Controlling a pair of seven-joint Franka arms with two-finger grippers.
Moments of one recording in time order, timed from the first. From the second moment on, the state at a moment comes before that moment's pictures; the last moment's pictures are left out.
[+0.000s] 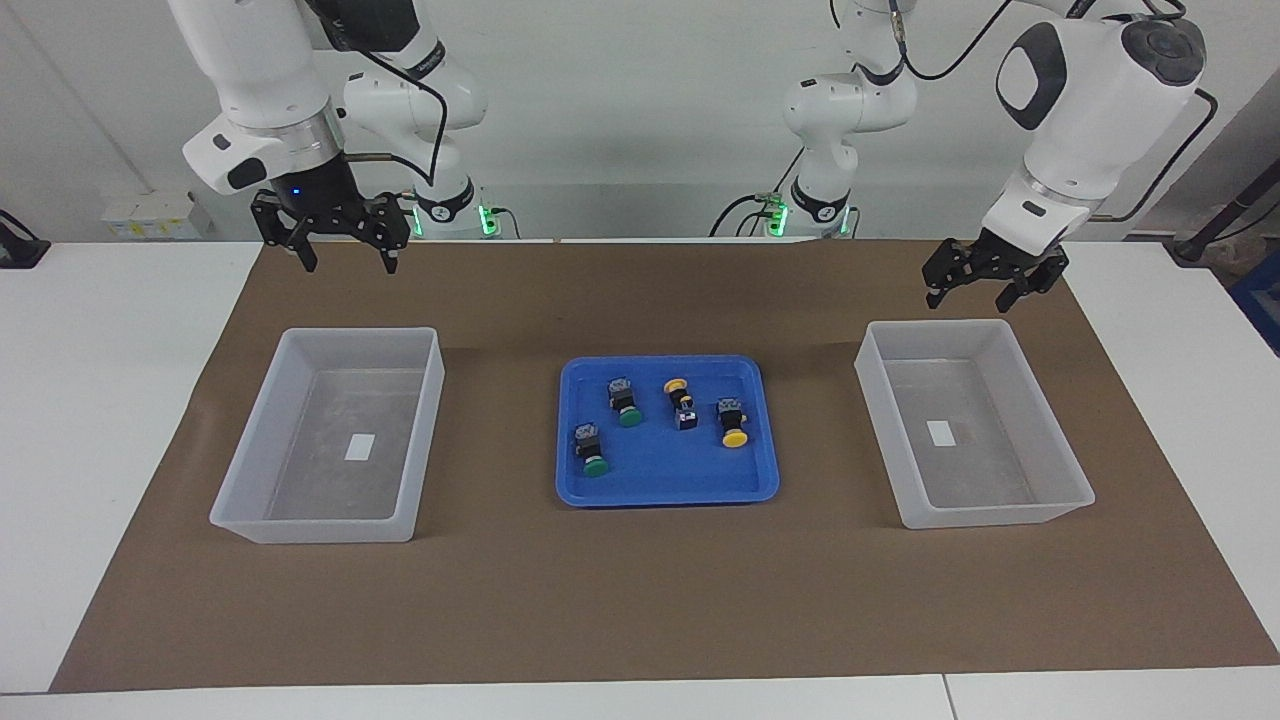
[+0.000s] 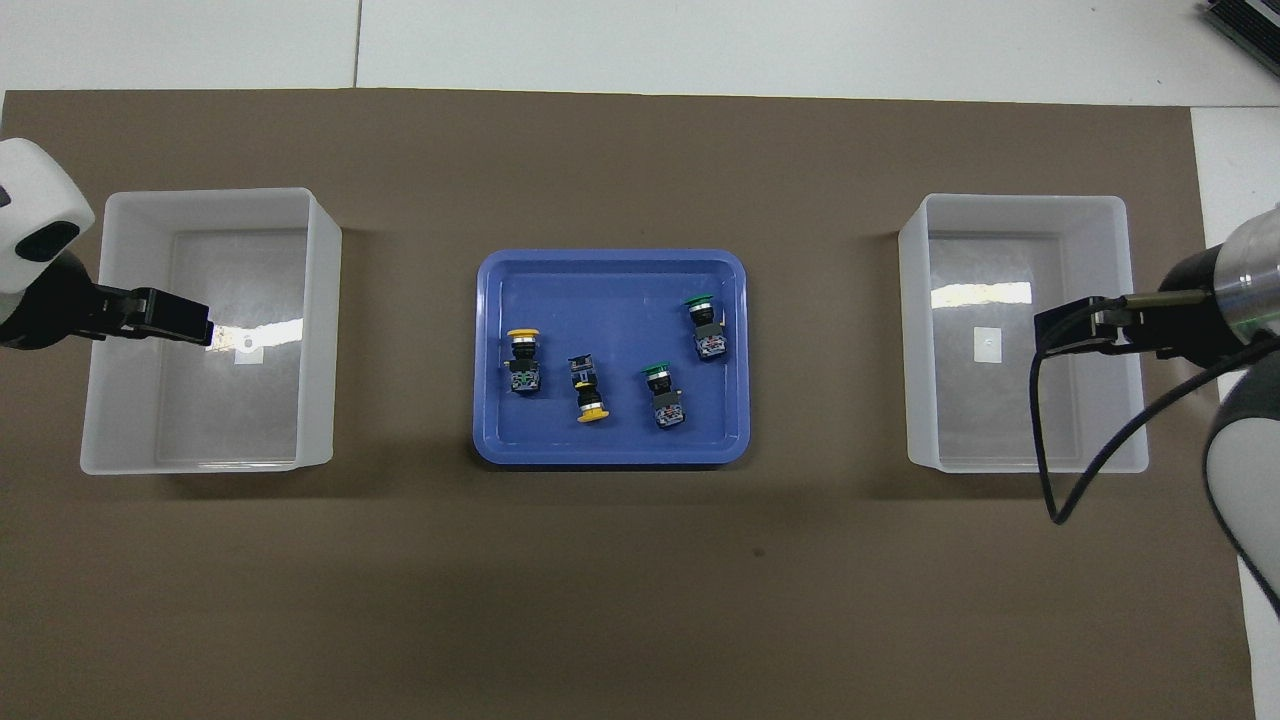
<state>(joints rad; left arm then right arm) 0.06 -0.02 -0.12 -1.73 -0.04 1.72 0.06 0.05 -0.05 0.06 -1.63 -0.04 1.60 0.13</state>
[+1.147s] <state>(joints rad) -0.24 0.04 -0.13 -1.88 -0.04 2.01 -0.59 0.20 0.06 0.07 -1.77 -0.04 1.99 0.13</state>
